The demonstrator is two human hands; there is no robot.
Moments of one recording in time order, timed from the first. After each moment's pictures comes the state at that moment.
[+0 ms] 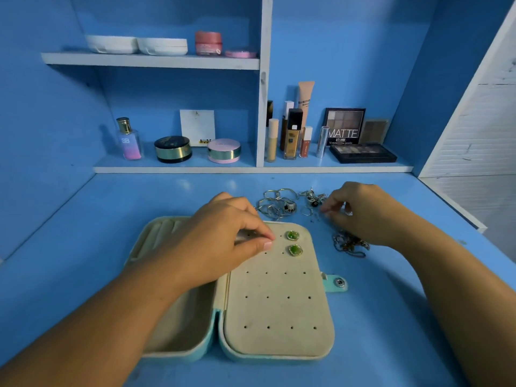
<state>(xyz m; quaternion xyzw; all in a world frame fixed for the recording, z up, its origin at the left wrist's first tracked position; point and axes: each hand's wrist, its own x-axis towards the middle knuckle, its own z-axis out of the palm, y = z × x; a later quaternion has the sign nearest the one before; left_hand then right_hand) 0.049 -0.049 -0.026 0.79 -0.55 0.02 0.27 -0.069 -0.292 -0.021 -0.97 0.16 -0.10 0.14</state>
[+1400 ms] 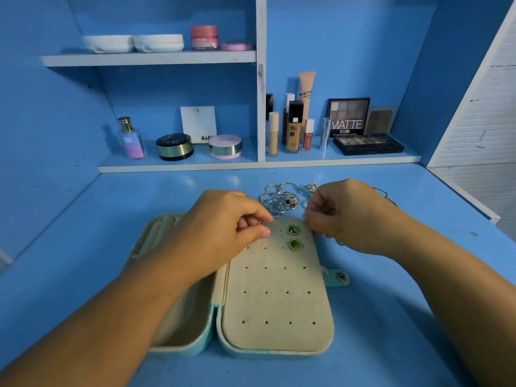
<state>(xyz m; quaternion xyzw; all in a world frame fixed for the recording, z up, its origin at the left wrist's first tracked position) 0.040 -0.056 -0.020 0.81 -0.49 0.00 0.33 -0.078 -0.236 -0.002 -0.92 0.19 -0.08 0.33</state>
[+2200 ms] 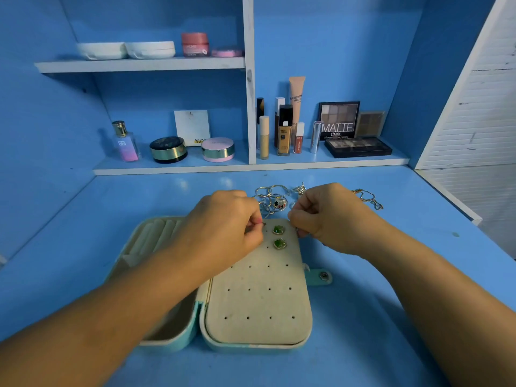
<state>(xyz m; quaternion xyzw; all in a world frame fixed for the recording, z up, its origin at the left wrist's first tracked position) 0.027 -0.073 -0.021 0.81 -0.51 0.13 0.25 -0.076 -0.237 -0.007 -0.90 0.21 -0.09 0.39</state>
